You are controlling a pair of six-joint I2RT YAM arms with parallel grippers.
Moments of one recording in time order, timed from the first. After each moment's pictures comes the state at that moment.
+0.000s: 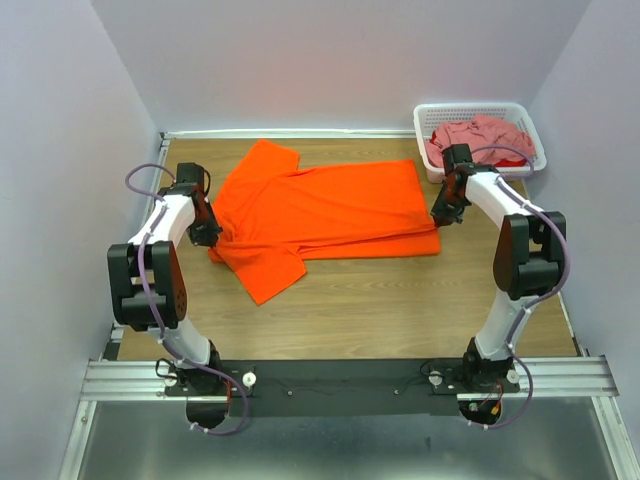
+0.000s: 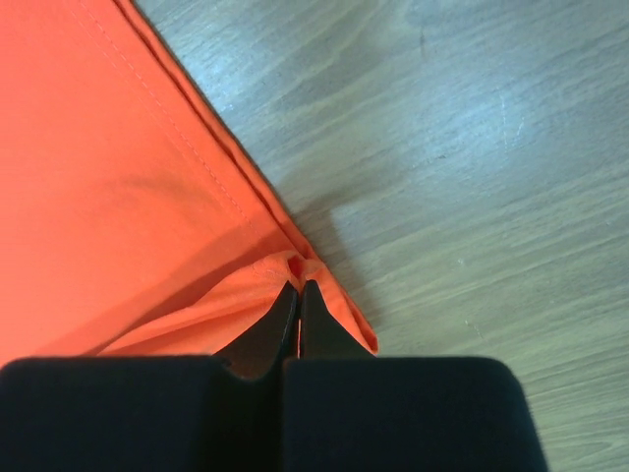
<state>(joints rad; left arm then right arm) 0.08 1.66 1.17 -0.74 -0.05 -0.33 0.08 1.88 1.40 -0.76 0.14 0.54</state>
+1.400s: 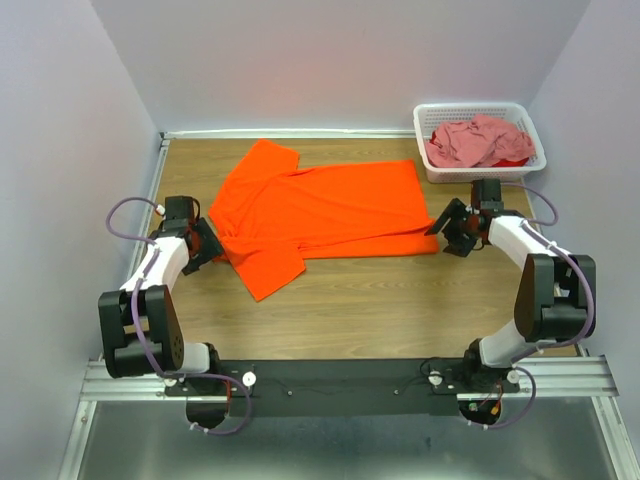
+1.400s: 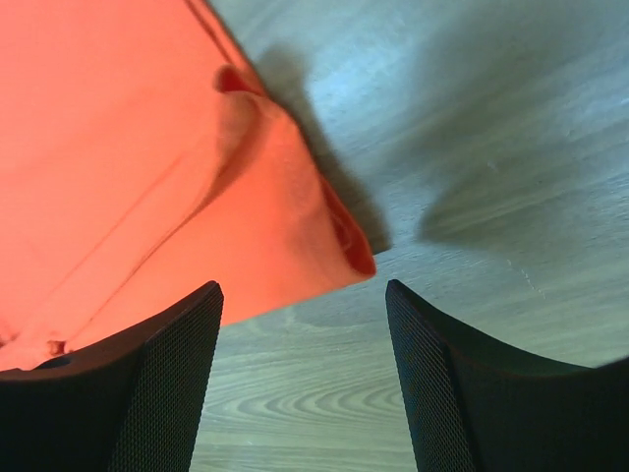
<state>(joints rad) 0.14 1.38 0.81 -0.50 -0.05 -0.45 -0.03 1.56 0.95 -0.43 -0.17 0.65</state>
